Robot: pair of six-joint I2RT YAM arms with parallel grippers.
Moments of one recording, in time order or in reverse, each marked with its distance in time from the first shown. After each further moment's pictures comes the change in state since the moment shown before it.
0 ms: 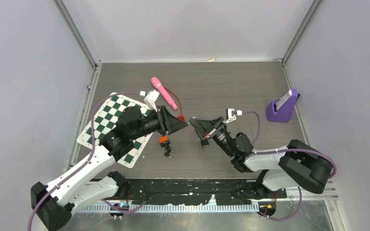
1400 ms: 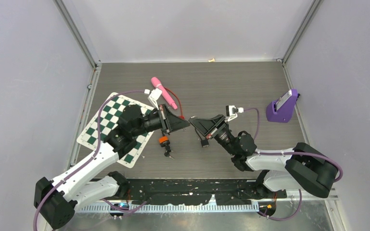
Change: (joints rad) left arm 0.034 0.061 -0.030 0.199 0.172 -0.094; right arm -0.005 -0.064 0.033 0.010 -0.094 -0.037
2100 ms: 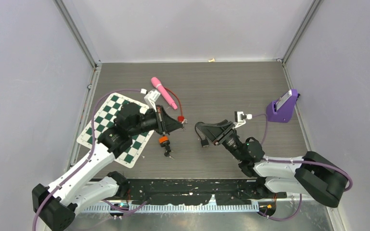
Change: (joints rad) left arm 0.051 -0.048 0.031 -0.222 -0.028 0.239; right arm -0.016 -0.097 -0.112 0.000 -0.010 -0.074
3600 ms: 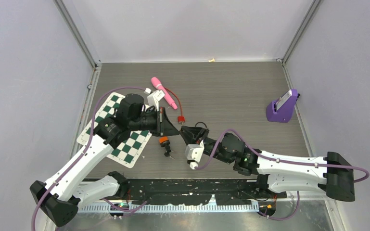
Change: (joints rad) left arm 0.000 0.089 0.273 -0.516 0.068 0.080; right arm 0.334 -0.172 0.388 -0.982 0.061 -2.038
